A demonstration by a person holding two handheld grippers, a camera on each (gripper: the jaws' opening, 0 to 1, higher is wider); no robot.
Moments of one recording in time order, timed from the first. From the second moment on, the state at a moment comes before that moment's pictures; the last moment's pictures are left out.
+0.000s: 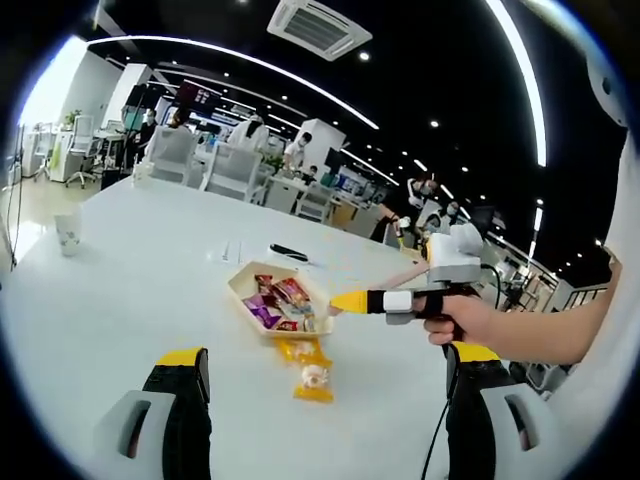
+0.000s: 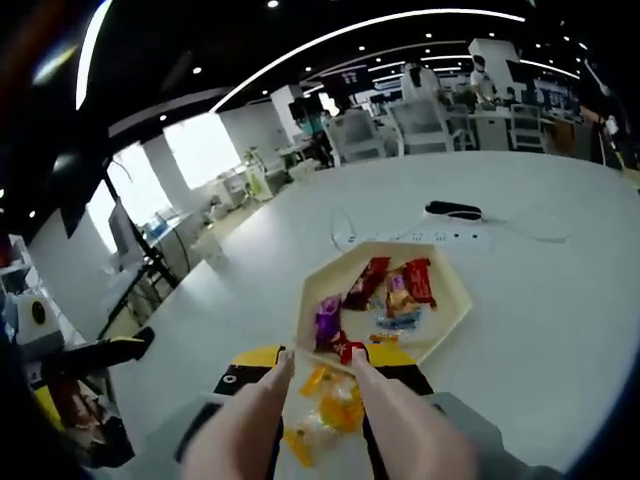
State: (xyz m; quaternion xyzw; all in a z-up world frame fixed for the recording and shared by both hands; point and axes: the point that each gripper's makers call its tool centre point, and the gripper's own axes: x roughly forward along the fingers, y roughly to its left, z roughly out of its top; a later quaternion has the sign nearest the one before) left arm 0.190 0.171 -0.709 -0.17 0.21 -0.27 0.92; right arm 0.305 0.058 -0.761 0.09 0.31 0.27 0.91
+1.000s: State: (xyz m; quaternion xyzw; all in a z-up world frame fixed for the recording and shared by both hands) left arm 0.183 0.169 -0.713 -0.17 0.22 -0.28 0.92; right arm 0.283 0.063 -0.786 0.08 0.34 0.27 0.90
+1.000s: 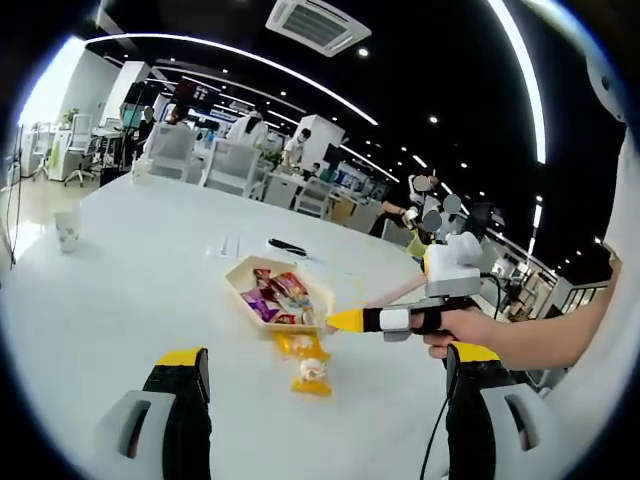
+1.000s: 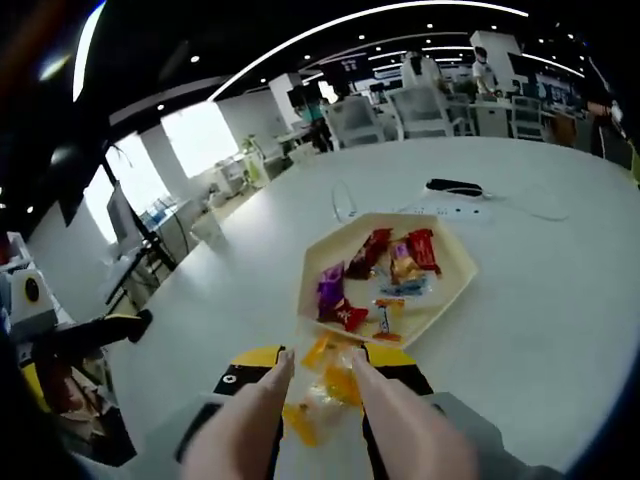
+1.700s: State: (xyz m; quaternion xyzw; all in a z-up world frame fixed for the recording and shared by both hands) left arm 0.181 0.172 -0.718 -0.17 0.22 -0.27 0.92; right arm 0.273 0.068 -0.802 0.07 0.36 0.27 0.89
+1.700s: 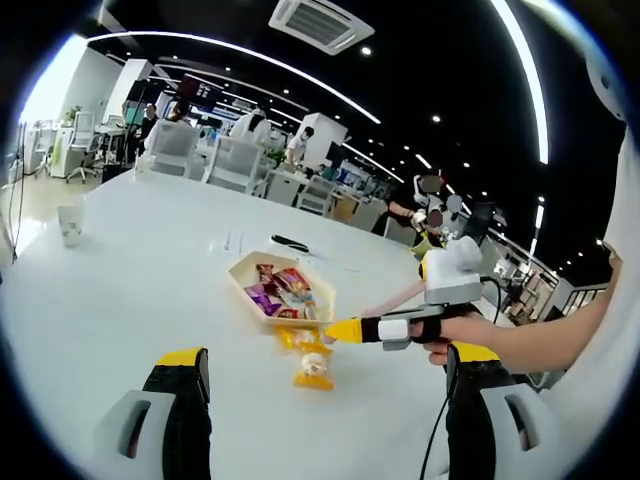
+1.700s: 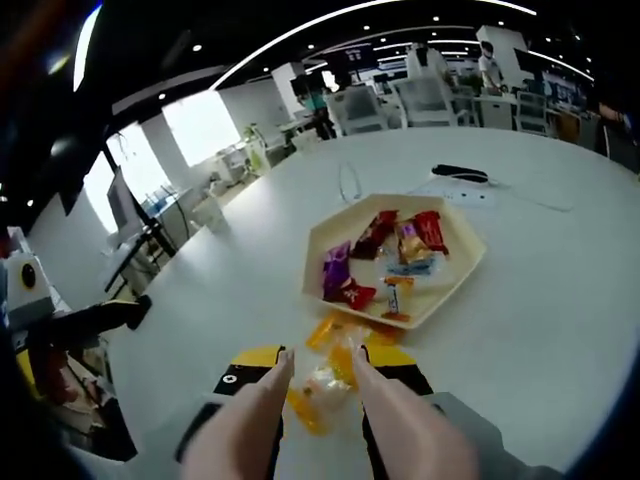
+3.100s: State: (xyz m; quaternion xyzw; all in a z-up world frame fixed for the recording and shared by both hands) left arm 0.175 0.183 -0.724 -0.18 0.24 -0.26 0.92; right arm 0.266 0.073 -0.831 0.01 0.40 0.27 0.88
